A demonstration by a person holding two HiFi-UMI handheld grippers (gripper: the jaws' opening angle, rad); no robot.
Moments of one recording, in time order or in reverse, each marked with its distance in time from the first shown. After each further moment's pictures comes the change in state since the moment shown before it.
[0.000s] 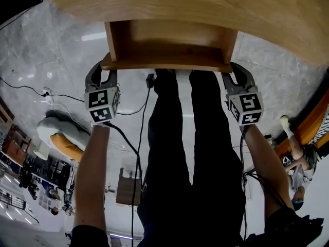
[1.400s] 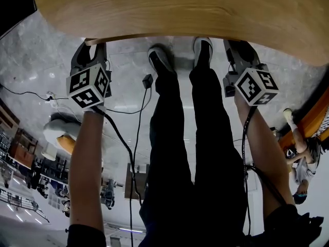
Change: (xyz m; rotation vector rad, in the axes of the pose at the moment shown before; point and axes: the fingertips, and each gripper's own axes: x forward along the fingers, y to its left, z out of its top) left arm 0.038 0.022 0.122 -0.092 -0.123 0.038; right arm 0.020 -0.073 0.095 0.463 -0.288 -0.026
